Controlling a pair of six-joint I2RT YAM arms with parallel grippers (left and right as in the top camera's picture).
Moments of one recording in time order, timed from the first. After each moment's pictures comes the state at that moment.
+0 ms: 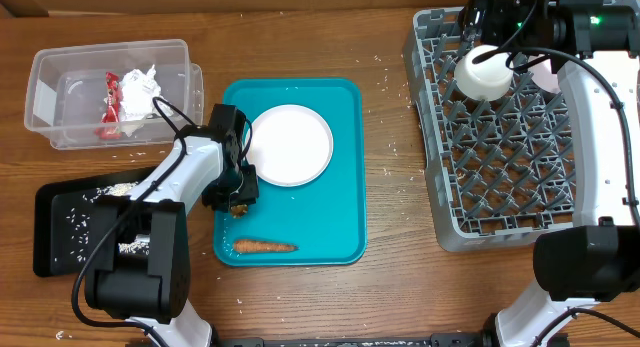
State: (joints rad) left arm -0.14 1.83 1.11 -0.91 0.00 -0.32; right arm -0.02 1.88 2.04 -1.00 -0.18 0.15
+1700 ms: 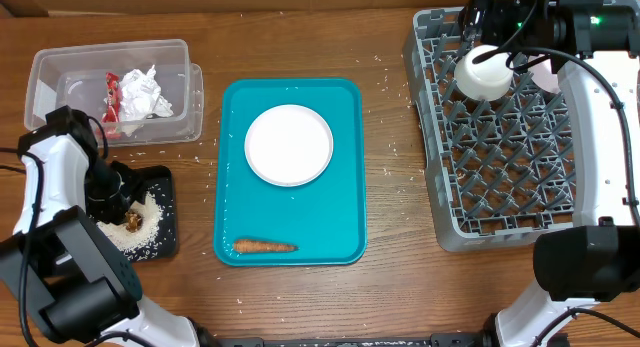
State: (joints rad) left arm 0.47 1.81 1.32 -1.17 -0.01 -0.59; right arm -0.02 1.88 2.04 -1.00 -0.18 0.15
